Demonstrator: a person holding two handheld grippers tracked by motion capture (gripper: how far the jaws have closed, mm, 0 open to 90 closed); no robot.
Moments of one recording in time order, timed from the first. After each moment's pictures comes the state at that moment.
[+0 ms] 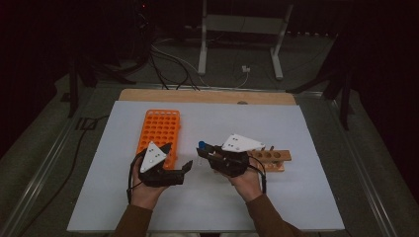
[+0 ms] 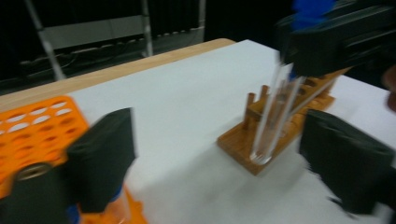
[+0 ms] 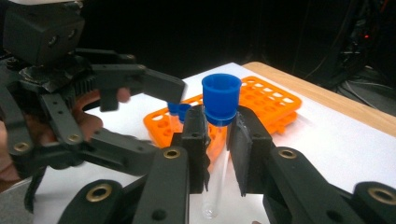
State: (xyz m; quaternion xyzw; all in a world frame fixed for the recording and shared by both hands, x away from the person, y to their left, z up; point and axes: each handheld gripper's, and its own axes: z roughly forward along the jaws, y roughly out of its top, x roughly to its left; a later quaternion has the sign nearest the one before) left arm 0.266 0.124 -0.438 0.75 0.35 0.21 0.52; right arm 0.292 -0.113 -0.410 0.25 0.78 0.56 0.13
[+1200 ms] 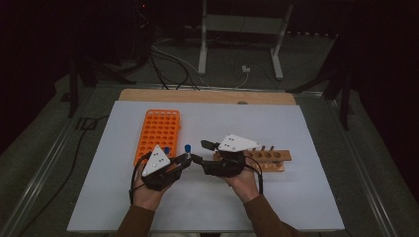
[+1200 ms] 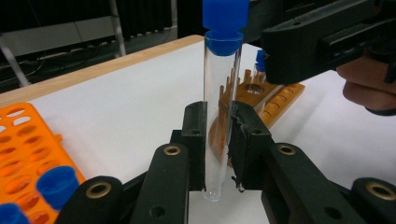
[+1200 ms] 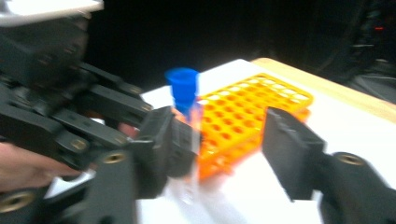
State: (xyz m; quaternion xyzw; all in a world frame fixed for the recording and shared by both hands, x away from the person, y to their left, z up) left arm 0.265 0.125 -0.444 0.76 0.31 0.19 0.53; right arm 0.294 -0.112 -0.413 0.27 0.78 0.55 0.14
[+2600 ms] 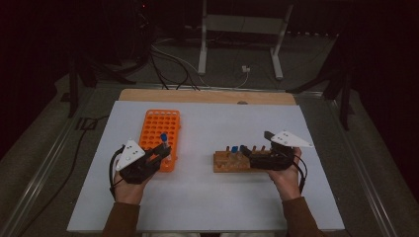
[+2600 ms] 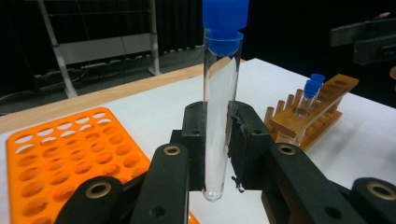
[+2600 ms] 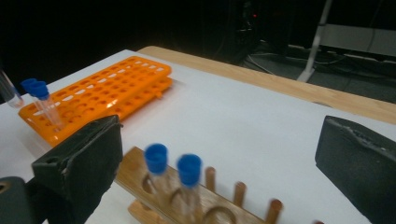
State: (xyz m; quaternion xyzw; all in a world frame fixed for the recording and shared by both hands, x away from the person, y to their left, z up) left arm 0.268 0.174 -0.426 0.72 0.36 0.23 0.55; right arm 0.303 -0.232 -0.420 0.40 0.72 0.51 0.23
